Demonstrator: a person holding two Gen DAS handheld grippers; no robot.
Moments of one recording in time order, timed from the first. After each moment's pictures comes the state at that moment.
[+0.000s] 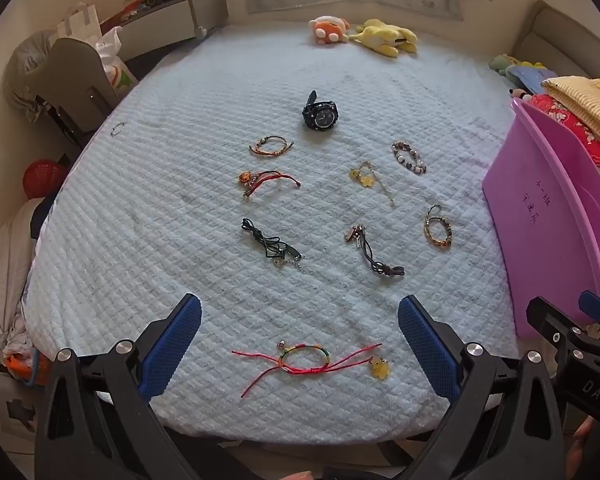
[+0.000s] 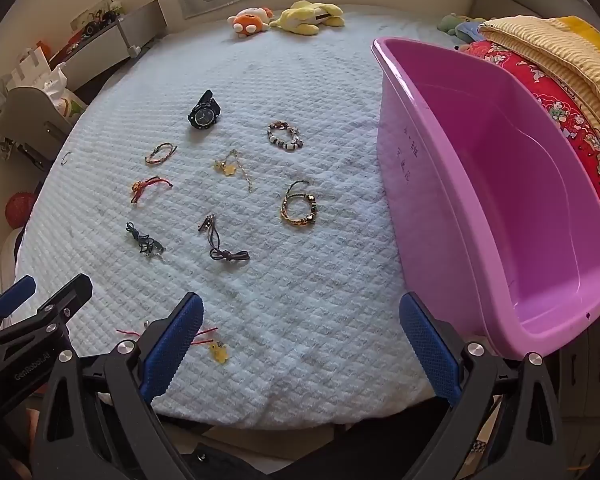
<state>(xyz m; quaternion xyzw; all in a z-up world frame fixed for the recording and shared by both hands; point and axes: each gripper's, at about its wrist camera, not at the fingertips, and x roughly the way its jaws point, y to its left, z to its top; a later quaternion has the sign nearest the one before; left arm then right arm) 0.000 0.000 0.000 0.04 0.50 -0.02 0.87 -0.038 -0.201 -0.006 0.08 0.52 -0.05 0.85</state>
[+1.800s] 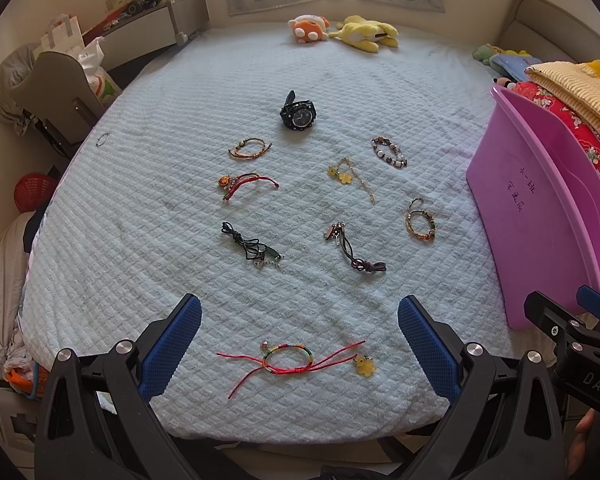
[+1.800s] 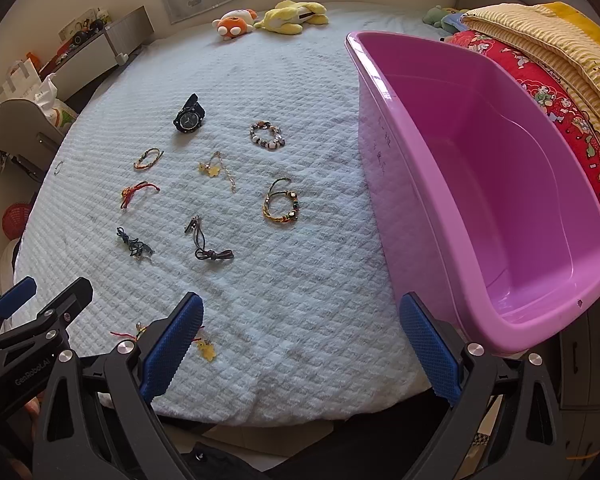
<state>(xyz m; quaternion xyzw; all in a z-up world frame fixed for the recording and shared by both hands) -0.002 -0.021 0.000 0.05 0.50 -0.05 0.86 -0.045 -0.214 -0.006 0.10 0.52 -0.07 0.84</state>
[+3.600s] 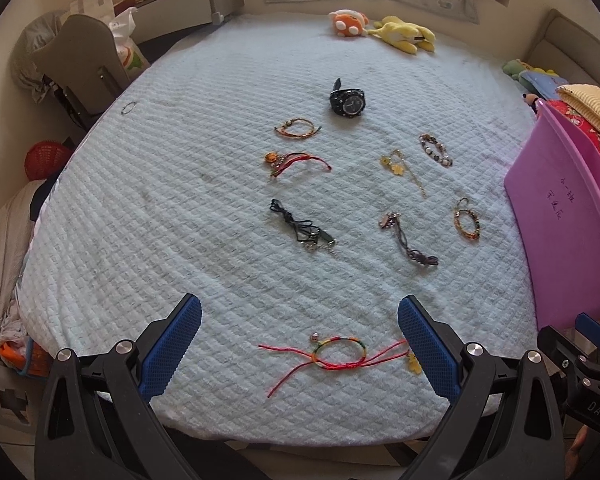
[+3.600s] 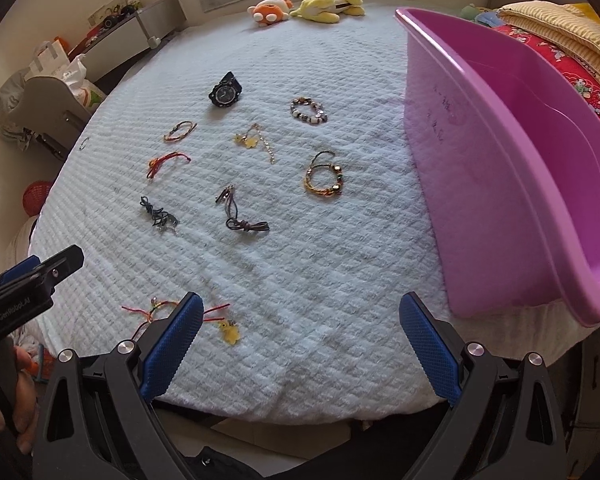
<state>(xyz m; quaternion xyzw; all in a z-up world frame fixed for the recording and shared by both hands) -0.001 0.049 -0.033 0.02 0.50 -0.01 0.86 -0.054 -0.184 -0.049 0.09 0.52 0.00 0.85</state>
